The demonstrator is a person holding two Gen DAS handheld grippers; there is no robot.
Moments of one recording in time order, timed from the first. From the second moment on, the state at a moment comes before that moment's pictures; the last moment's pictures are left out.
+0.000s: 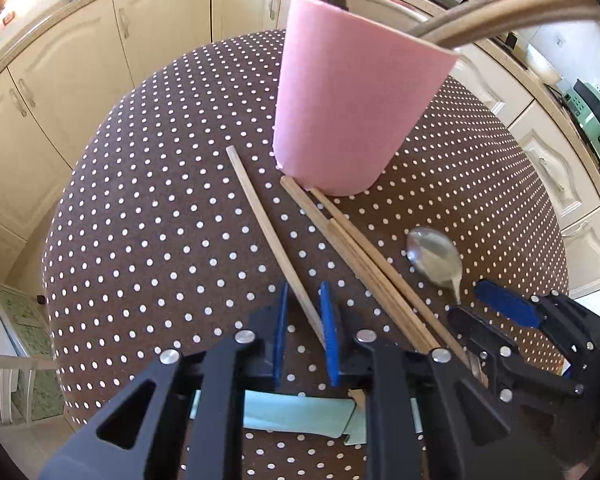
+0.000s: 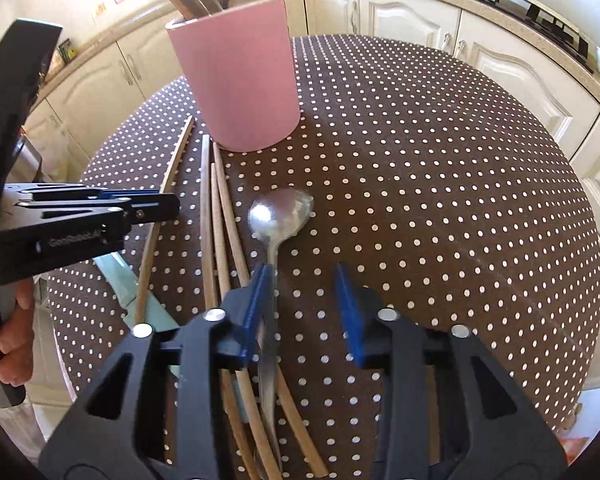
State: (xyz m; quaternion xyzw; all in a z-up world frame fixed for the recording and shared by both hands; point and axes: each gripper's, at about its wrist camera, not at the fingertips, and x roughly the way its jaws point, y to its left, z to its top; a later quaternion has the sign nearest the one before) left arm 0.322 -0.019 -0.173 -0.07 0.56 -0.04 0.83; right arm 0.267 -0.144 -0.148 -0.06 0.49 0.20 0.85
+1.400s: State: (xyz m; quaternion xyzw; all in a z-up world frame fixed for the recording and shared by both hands) left arm 0.240 0.027 -0.015 -0.12 0.14 -0.10 0.98; right arm 0.236 -0.177 0.006 0.04 0.23 0.24 0.94
